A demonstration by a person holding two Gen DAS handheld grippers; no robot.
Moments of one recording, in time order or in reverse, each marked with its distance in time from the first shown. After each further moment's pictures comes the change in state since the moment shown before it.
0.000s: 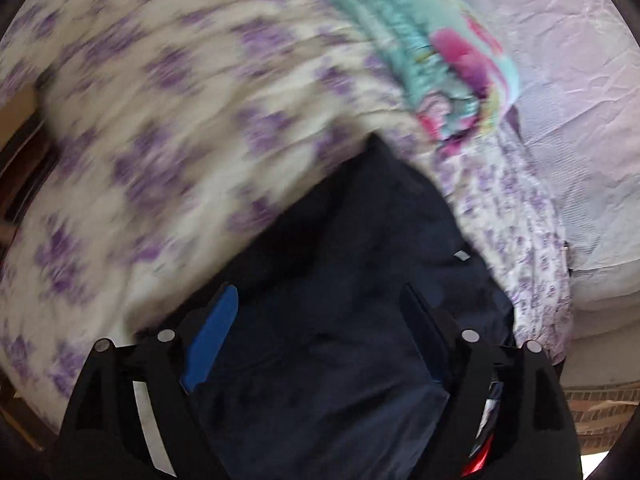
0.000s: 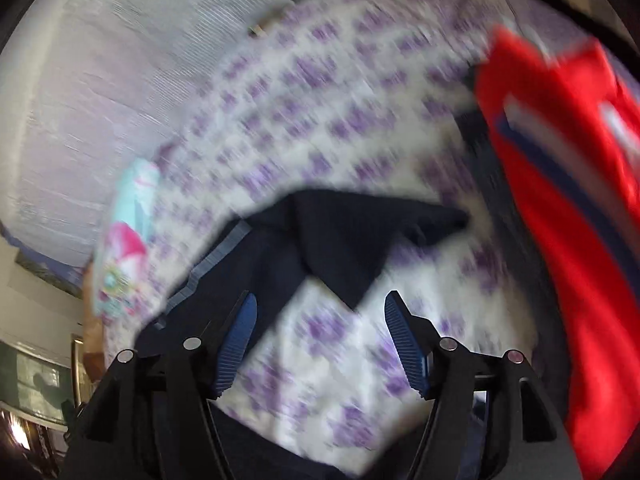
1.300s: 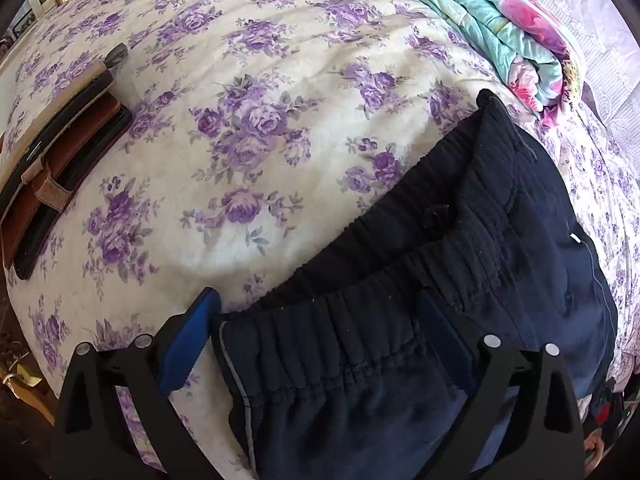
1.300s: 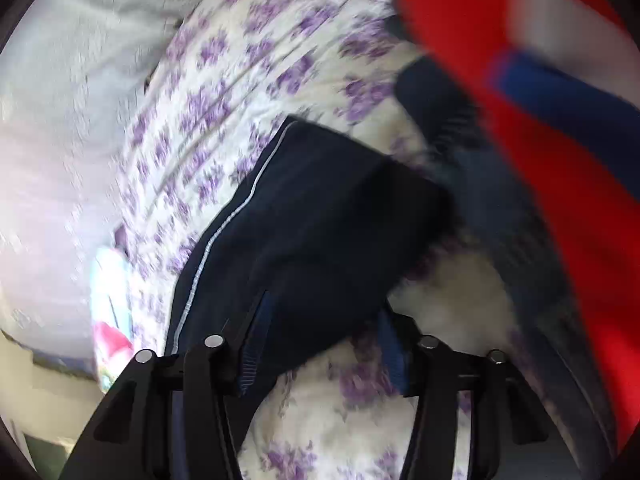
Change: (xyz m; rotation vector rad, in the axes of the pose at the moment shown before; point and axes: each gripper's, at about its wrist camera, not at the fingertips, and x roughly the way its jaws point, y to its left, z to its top) left arm 0.036 0.018 -0.025 0.046 -0.106 0.332; right arm 0.087 -0.064 0.058 0.230 -0.073 0.013
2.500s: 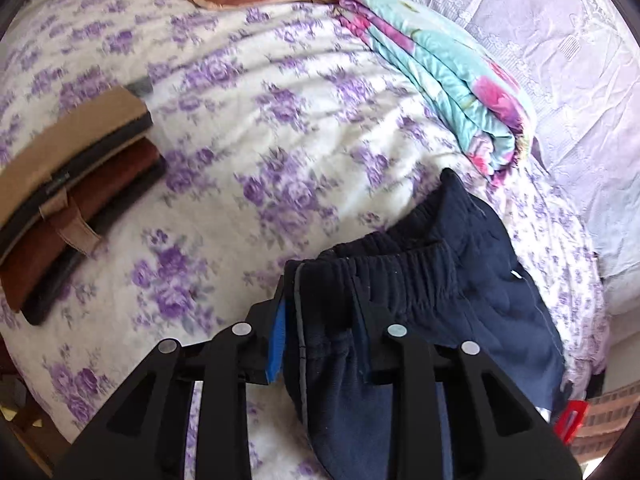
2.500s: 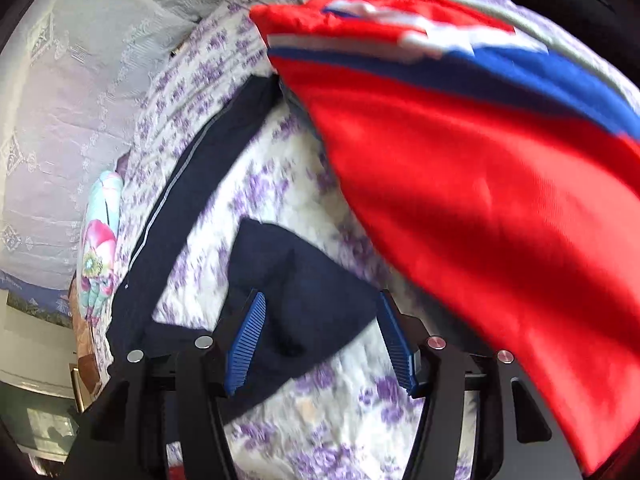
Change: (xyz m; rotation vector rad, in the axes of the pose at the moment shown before) left arm -0.041 0.070 -0.001 -0.030 -0.160 -0.225; right arm -0.207 -0.100 -0.196 -0.033 0.055 -0.079
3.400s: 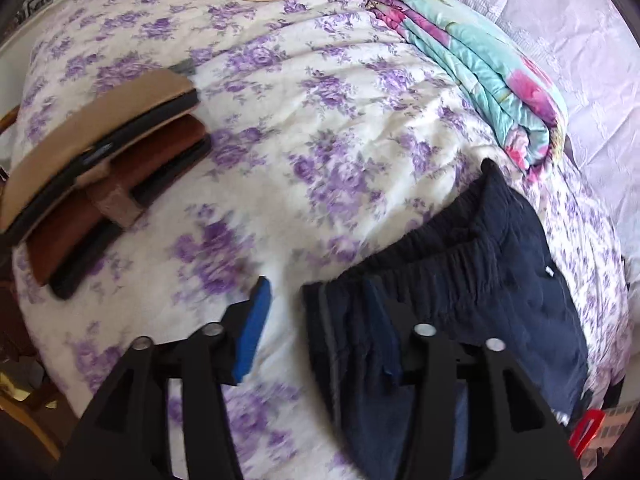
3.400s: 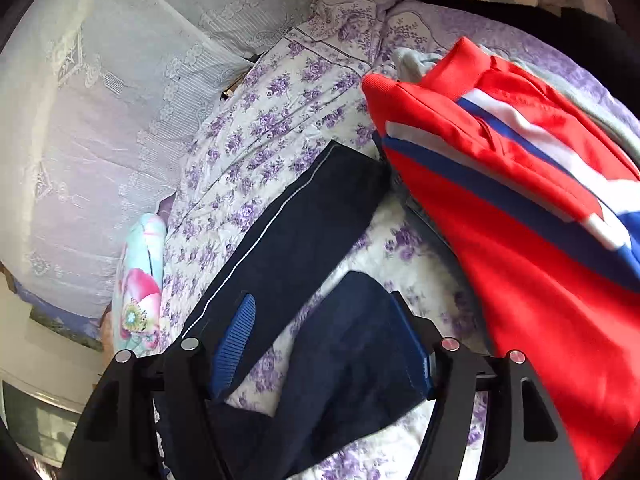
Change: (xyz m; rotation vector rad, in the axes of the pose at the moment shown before) left arm -0.007 0.018 -0.017 -0.031 0.033 0.113; right arm 0.014 0.086 0.106 -0.059 -0.125 0.089
